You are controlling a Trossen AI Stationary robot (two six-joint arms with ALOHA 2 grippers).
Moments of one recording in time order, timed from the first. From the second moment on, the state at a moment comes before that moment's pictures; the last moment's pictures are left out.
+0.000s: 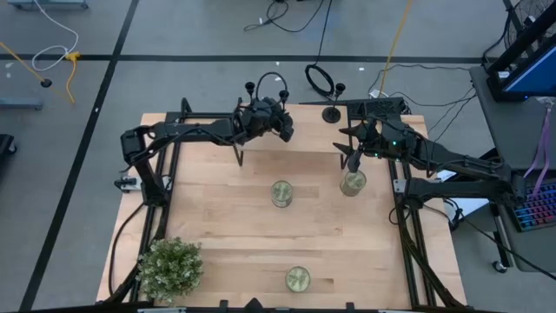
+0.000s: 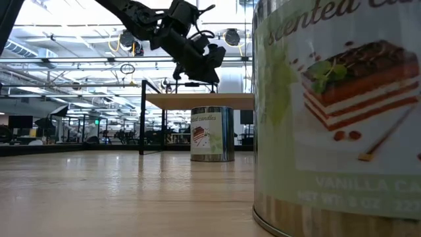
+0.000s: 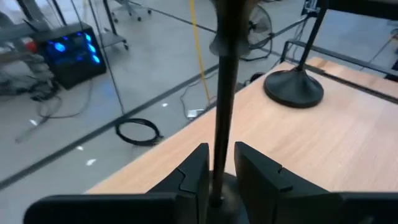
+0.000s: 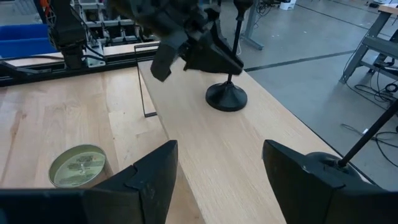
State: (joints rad) left arm 0.39 1.77 1.25 0.15 -0.33 -0.15; right arm -0.35 0.81 0.74 -0.24 0.10 -0.01
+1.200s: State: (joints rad) left arm 0.37 1.87 1.26 0.46 -0.45 -0.16; right arm -0.35 0.81 0.74 -0.28 0.10 -0.01
